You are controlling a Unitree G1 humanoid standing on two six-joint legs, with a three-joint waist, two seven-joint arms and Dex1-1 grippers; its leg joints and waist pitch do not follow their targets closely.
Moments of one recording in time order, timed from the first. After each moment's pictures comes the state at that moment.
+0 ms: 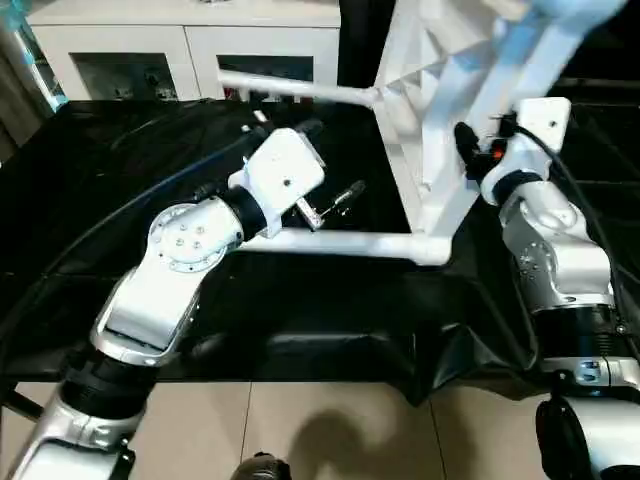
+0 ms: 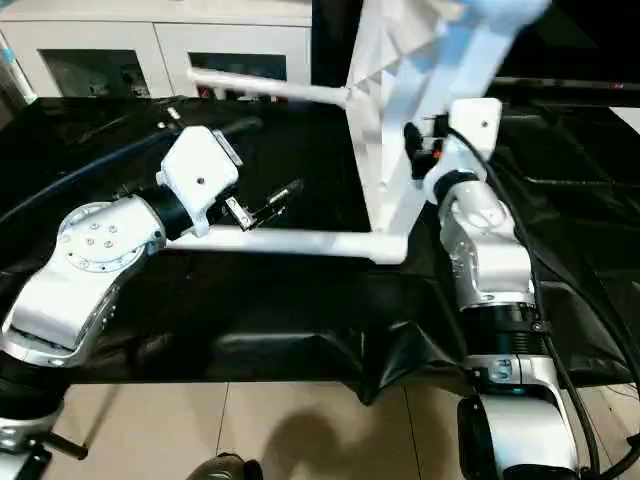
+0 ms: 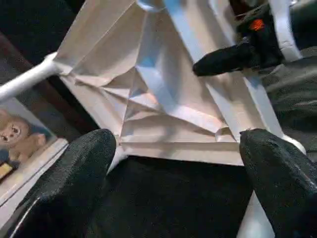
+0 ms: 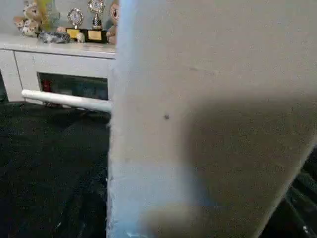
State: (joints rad) left arm -0.56 0.42 -0.26 -0.23 -0.01 0.30 -0.52; right arm -0.70 -0.29 -0.10 0.33 0.17 0.30 0.10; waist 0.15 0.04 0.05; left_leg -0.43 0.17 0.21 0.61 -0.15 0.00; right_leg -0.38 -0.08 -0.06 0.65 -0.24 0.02
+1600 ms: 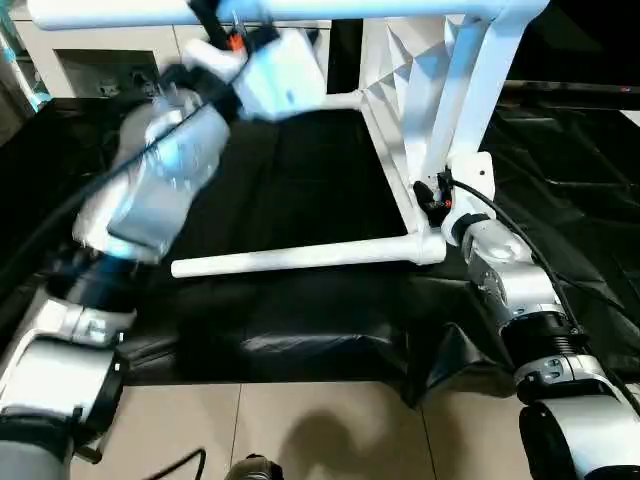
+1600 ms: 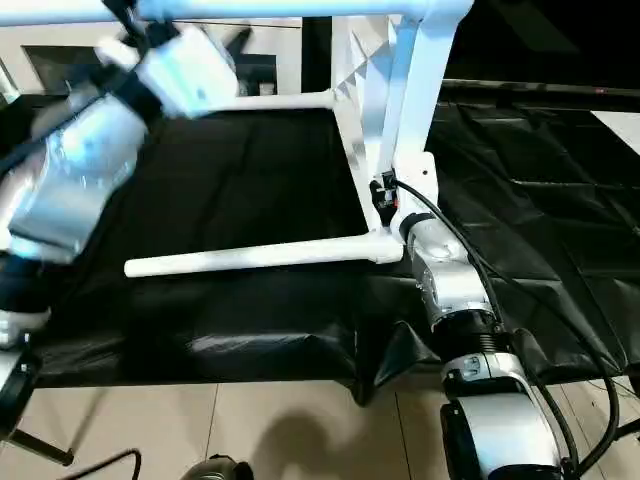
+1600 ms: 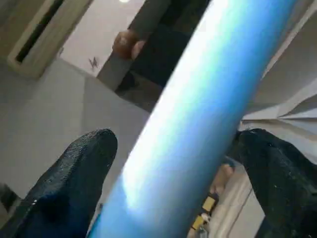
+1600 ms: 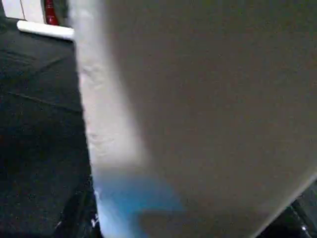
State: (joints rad) left arm -0.91 0.47 -0.21 0.18 0.48 -0.09 -0.13; right arm -0.70 -0.23 -0.02 0.67 0.07 0.12 0.16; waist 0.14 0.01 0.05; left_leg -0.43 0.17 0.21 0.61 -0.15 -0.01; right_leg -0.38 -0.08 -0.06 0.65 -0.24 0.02
